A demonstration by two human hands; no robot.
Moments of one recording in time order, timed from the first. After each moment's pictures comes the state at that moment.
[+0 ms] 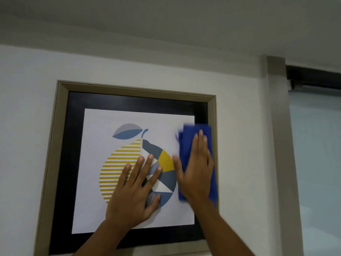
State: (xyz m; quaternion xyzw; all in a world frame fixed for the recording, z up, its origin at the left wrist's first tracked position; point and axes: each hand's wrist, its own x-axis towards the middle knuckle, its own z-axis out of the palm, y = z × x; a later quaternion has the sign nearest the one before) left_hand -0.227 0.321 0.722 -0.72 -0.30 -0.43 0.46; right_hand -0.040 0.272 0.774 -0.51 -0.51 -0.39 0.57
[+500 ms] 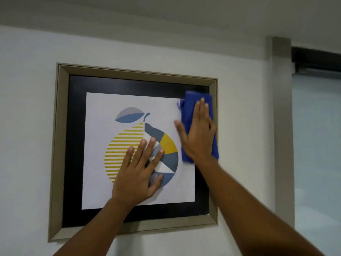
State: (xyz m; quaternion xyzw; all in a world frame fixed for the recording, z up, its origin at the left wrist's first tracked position) left_hand -0.229 0.318 0.725 -0.71 -0.29 -0.44 0.47; right_hand -0.041 0.260 0.830 -0.52 -0.52 -0.38 0.56
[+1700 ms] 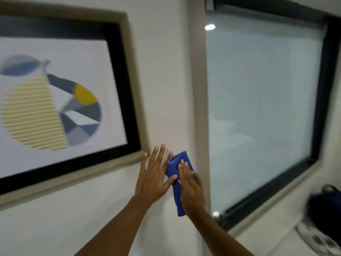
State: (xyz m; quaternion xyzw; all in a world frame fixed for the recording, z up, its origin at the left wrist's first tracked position) left_hand -0.042 0.204 0.552 -0.92 -0.19 -0.31 0.14; right_hand 0.077 0.108 0.483 -0.63 -0.53 -0.30 0.49
